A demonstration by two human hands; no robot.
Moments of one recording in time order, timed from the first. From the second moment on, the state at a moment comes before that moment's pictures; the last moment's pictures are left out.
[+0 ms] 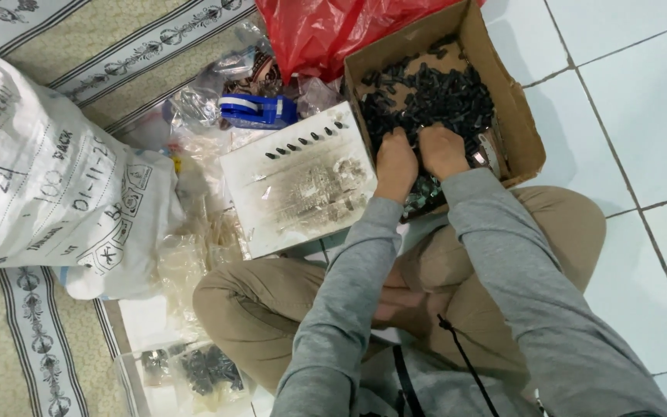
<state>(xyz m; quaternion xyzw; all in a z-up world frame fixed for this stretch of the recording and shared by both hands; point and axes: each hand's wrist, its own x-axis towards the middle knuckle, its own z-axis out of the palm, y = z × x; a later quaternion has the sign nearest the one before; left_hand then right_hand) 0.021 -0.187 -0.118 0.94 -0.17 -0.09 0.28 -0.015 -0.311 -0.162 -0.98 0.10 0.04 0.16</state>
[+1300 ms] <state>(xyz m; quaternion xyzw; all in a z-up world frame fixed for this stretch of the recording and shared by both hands) 0.017 -0.137 -0.012 0.73 -0.11 -0.11 0.67 -0.023 -0.295 0.014 -0.80 0.09 -0.13 0.58</state>
